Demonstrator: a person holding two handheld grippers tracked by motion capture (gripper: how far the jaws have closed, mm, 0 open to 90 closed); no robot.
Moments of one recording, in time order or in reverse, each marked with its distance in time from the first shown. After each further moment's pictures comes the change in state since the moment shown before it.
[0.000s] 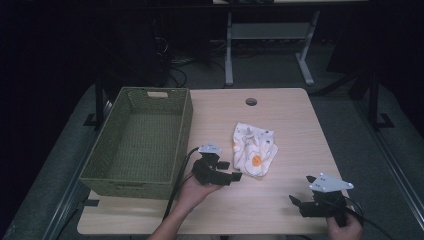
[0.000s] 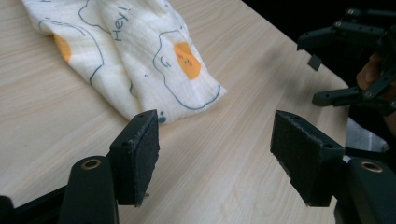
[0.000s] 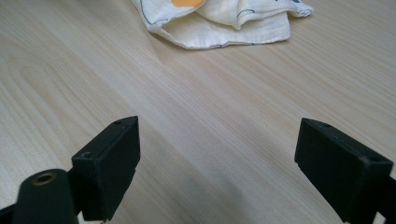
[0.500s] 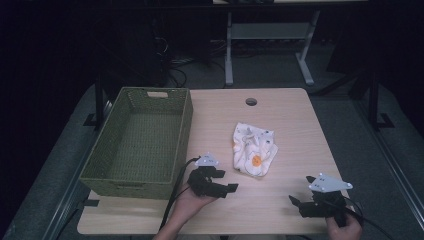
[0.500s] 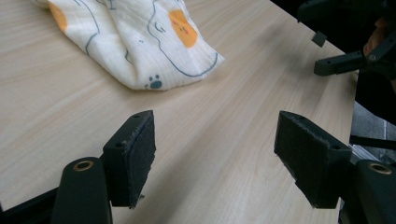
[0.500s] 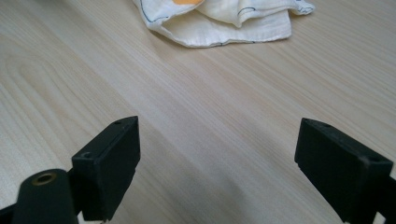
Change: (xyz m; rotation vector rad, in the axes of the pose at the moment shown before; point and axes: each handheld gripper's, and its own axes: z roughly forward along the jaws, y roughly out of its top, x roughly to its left) left arm -0.009 -0.029 -0.005 0.008 0.029 0.042; right arm 0.001 0.000 0.001 0.007 -0.002 -0.006
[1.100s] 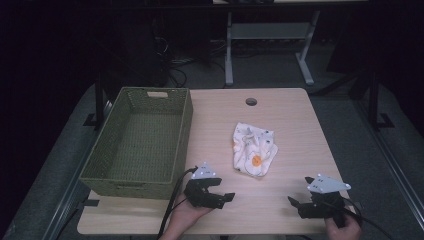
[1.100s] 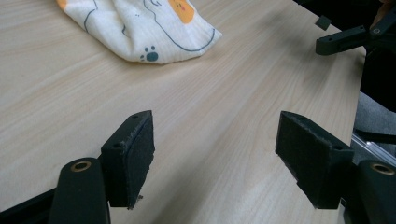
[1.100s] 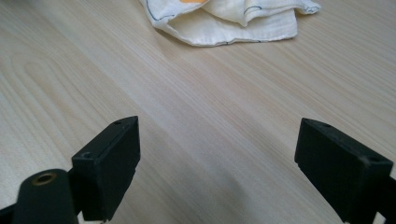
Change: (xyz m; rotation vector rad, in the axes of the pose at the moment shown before) left arm -0.010 -0.026 -0.008 -0.015 0.037 0.031; right arm 0.004 0.000 0.001 0.004 0.008 -0.007
